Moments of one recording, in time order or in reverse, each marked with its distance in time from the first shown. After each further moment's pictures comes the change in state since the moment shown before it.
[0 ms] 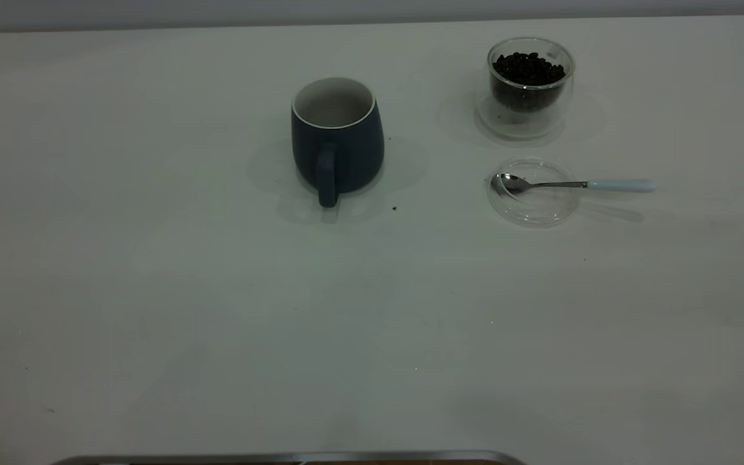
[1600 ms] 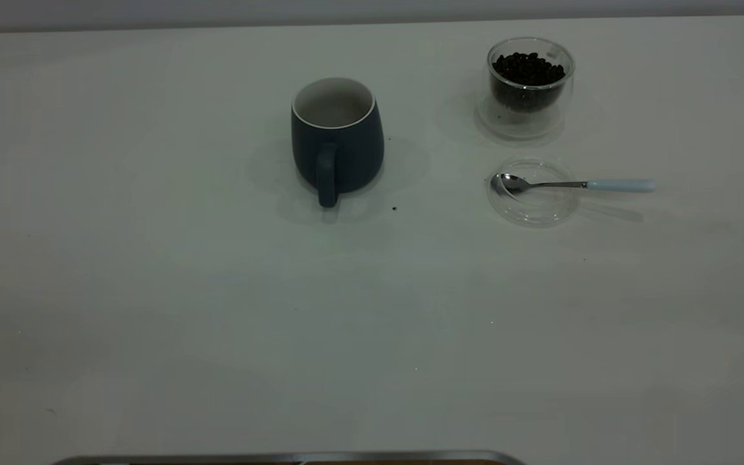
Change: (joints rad) left arm 0.320 -0.686 0.422 -0.198 -0.036 0.118; right arm 0.000 0.000 0.000 0.000 0.000 0.000
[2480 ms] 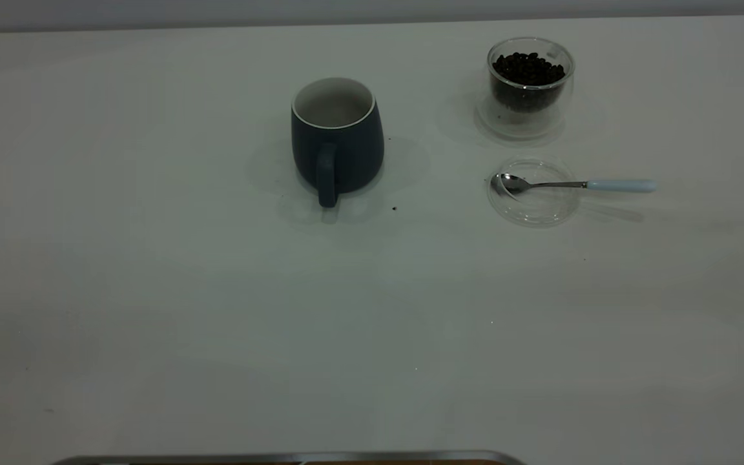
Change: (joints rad) left arm 0.071 -0.032 0.000 0.000 0.005 -0.001; right arm 0.000 0.025 -0.055 0.098 -0.057 0.000
